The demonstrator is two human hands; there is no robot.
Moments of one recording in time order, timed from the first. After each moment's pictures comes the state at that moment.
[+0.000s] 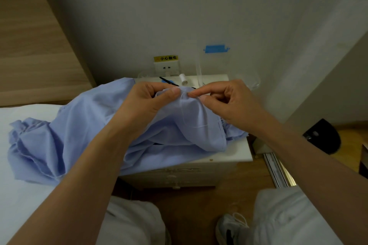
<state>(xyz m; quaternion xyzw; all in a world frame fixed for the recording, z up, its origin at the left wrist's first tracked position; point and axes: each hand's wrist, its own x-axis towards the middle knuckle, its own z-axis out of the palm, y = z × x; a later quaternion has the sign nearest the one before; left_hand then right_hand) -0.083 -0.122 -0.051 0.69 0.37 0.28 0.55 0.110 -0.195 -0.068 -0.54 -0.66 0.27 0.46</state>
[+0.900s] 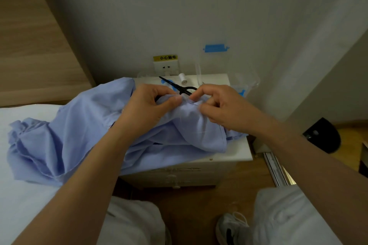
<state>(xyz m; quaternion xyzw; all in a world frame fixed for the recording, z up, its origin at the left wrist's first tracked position) -0.083 -0.123 -0.054 0.80 0.38 0.26 0.38 0.107 -0.195 -0.065 -0.60 -0.64 0.33 0.35</state>
